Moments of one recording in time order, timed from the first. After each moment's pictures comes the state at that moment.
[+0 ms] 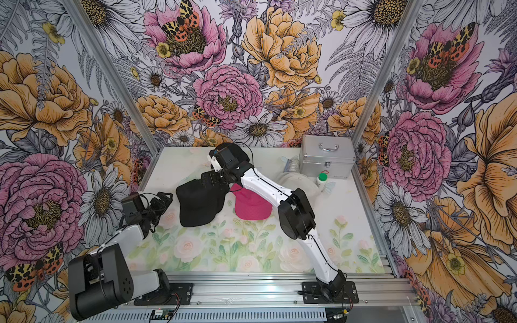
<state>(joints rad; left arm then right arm) 0.37 1.26 0.49 0.09 0.37 -0.71 0.76 2.30 2.08 -0.54 -0.28 0.37</state>
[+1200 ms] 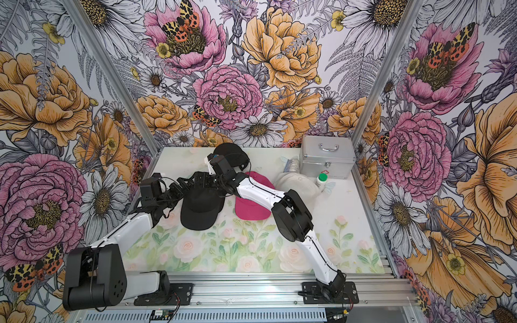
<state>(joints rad) 0.10 1.26 0.66 0.01 0.33 -0.76 0.79 2.27 1.91 -0.17 -0.35 0.73</state>
